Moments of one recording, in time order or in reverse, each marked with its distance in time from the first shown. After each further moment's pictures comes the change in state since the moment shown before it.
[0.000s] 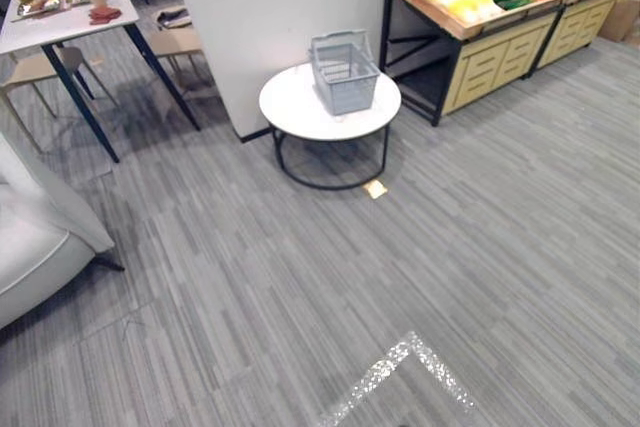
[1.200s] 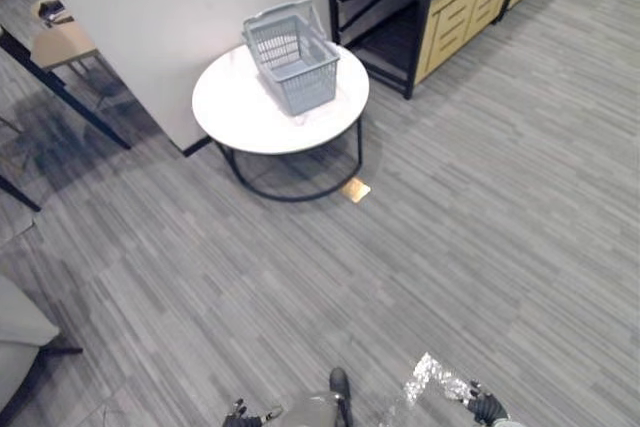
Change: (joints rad) left arm -0.003 0.019 0.033 -0.104 0.000 -0.019 0.007; right arm -0.065 -0.032 0.192 -0.088 -0.089 -0.032 0.029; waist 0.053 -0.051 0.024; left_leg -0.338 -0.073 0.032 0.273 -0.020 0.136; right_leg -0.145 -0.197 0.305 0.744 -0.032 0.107
